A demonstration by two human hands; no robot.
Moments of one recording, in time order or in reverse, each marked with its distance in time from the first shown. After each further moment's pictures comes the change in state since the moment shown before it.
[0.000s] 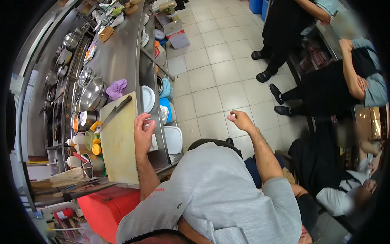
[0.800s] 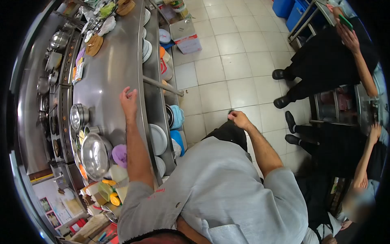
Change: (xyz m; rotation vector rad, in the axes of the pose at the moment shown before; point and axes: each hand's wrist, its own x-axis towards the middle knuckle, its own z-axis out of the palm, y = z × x) left_hand 0.559 -0.178 -0.011 0.235 0.306 -0.105; right_hand 0.450 -0.050 -0.010 0.261 -0.256 0.313
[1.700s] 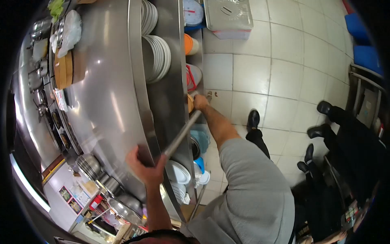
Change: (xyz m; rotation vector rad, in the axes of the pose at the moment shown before) left_hand 0.217 -0.042 0.113 0.635 -0.113 -0.107; right_hand 0.594 -0.186 0.284 -0.344 -0.282 -0.131
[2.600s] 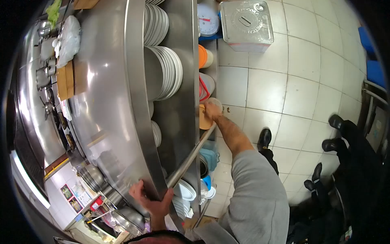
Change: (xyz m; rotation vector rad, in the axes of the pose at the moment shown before) left_hand -0.007 -0.007 -0.001 0.046 -0.056 0.030; right_hand 0.067 0.018 -0.009 0.001 -0.115 -0.089
